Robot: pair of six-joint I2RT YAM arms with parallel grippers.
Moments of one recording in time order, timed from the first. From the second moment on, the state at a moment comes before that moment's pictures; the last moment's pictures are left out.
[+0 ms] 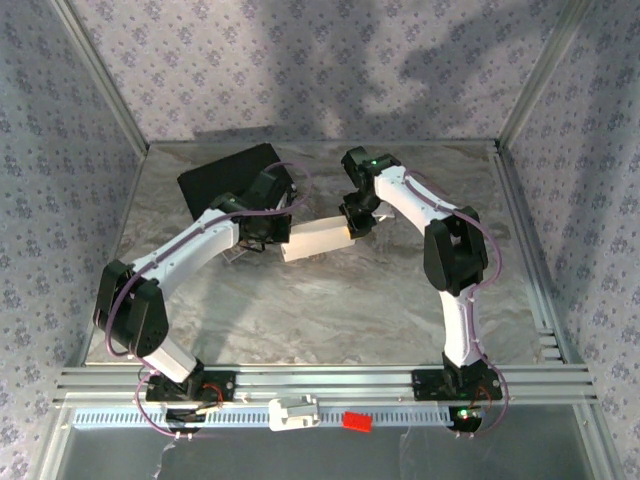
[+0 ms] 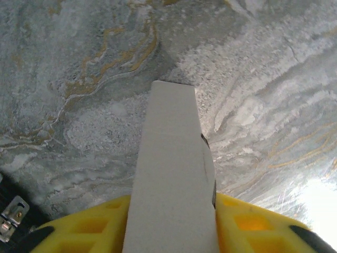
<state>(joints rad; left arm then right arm) -0.60 1.60 1.29 -0.79 -0.06 -0.48 0.48 2.10 1.82 -1.10 -0.22 1.66</state>
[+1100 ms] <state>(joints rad) -0.61 1.68 1.35 -0.66 -0.03 -0.47 0.42 1.69 1.28 -0.47 -0.31 1.47</state>
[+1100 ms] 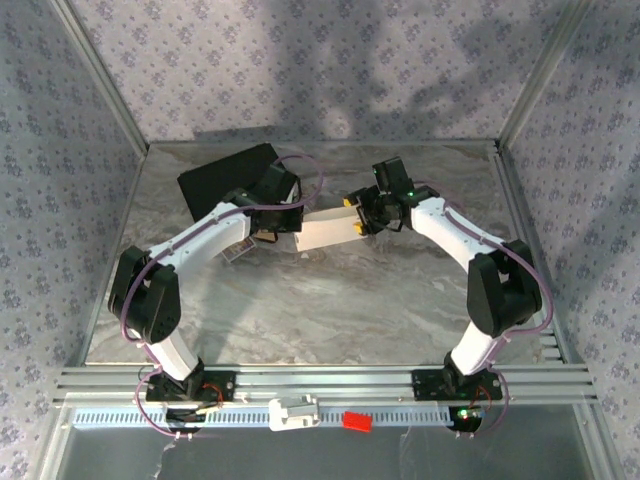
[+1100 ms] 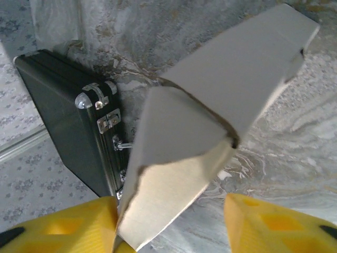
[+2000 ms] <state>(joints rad) -0.45 1.57 1.19 -0.51 0.40 -0.94 0.41 1.76 1.33 -0.44 -0.35 1.46</state>
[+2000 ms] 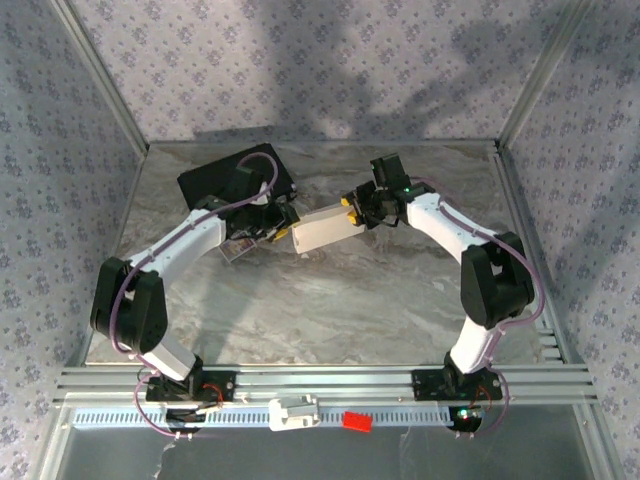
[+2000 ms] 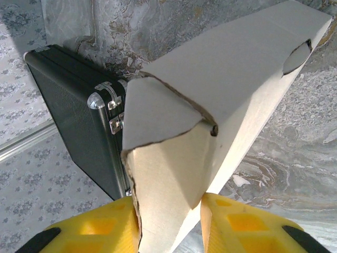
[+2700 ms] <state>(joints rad) -0.40 1.56 1.09 -0.37 0.42 -1.11 0.41 1.76 1.33 -0.44 -0.36 1.46</state>
